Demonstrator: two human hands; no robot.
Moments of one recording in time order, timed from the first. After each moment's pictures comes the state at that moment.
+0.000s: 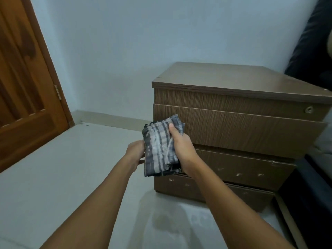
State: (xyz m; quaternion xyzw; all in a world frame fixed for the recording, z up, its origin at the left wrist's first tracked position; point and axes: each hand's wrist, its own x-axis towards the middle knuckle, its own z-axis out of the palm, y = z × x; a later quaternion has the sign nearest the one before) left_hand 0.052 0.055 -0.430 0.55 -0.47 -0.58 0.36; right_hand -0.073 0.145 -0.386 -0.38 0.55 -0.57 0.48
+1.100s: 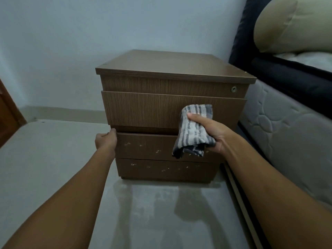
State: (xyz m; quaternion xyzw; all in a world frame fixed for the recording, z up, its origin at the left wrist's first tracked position) left_hand -0.011 0.077 -0.448 0.64 -0.38 -0.49 0.46; right_hand -0.229 0.281 -0.342 -0.20 0.55 -0.60 0.54
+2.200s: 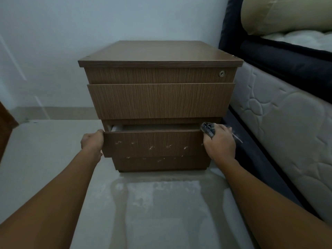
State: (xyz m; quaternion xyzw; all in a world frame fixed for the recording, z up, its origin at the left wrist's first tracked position) left_hand 0.013 0.091 -0.453 0.66 -0.42 -0.48 0.40; right_hand -0.269 0.317 -0.451 -0.35 0.86 -0.36 -0.04
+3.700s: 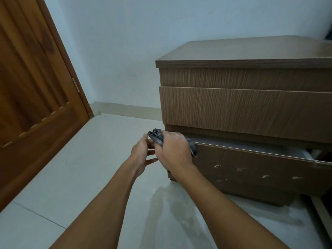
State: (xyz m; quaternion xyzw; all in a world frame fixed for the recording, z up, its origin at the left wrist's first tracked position) left_hand 0.061 0.078 -0.463 0.54 -0.43 -0.60 0.40; right_hand -0.039 0.132 -0.446 -0.65 0.66 -0.36 -0.04
